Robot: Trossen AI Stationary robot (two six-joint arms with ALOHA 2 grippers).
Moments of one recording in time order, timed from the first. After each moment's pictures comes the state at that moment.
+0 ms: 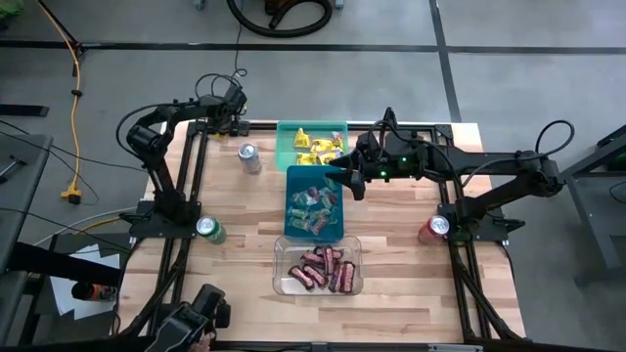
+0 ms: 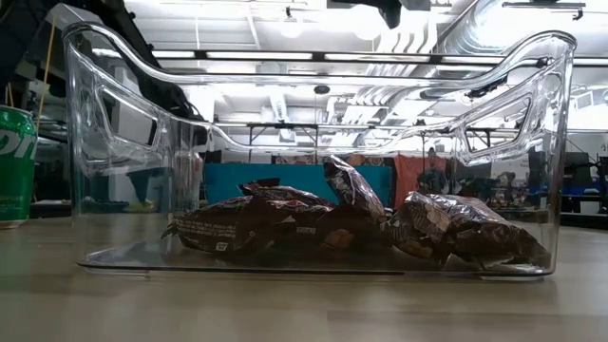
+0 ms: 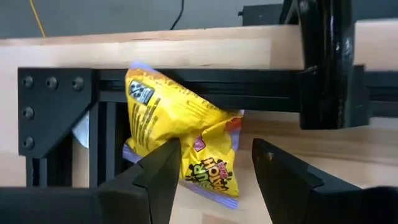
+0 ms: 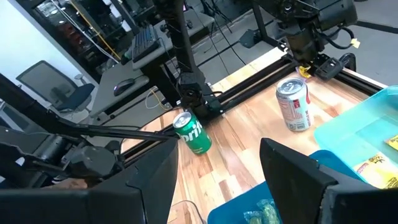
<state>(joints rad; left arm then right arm) 1.11 1.84 1.09 -0.64 -0.39 -0.43 -0.06 1.29 1.21 -0.19 0.03 0.50</state>
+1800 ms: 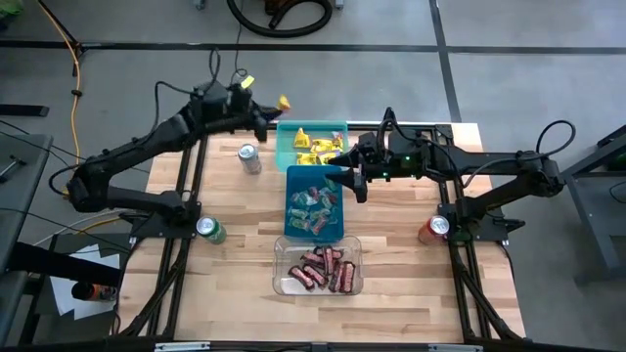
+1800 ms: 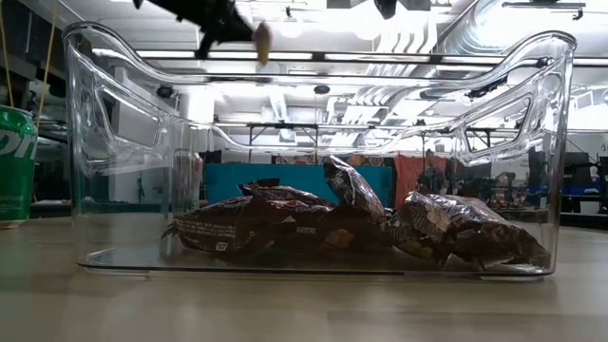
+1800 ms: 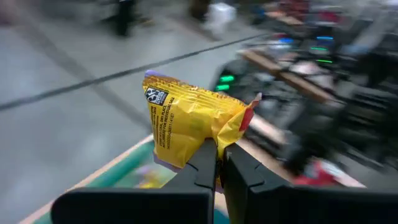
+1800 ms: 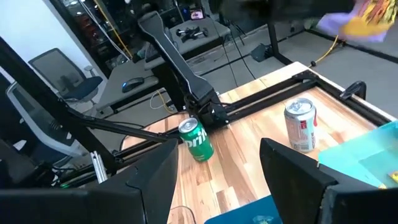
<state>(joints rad) 0.59 1.15 1.09 -0.18 0.13 -0.32 -0.06 1.28 1.21 -0.15 -0.01 0.38</state>
